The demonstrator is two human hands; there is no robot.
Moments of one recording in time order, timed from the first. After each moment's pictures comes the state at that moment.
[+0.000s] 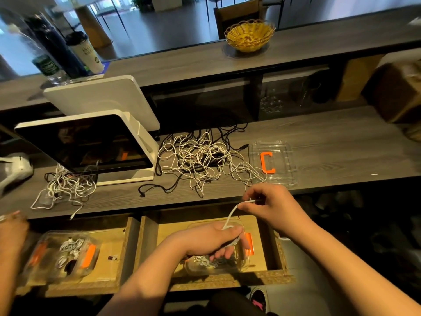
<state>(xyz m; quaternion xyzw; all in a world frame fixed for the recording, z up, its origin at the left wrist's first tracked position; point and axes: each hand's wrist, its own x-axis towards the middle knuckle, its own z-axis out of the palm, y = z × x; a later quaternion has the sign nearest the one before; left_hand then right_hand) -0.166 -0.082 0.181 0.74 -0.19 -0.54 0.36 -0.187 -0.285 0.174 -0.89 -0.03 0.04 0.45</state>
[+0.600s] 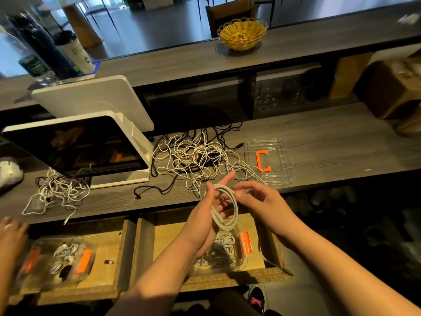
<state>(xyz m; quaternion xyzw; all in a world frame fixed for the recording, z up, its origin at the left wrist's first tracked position) -0.169 -0.103 0.174 0.59 0.01 -0.31 0.74 -0.196 -0.270 0.167 -0.73 0.06 0.06 0.68</state>
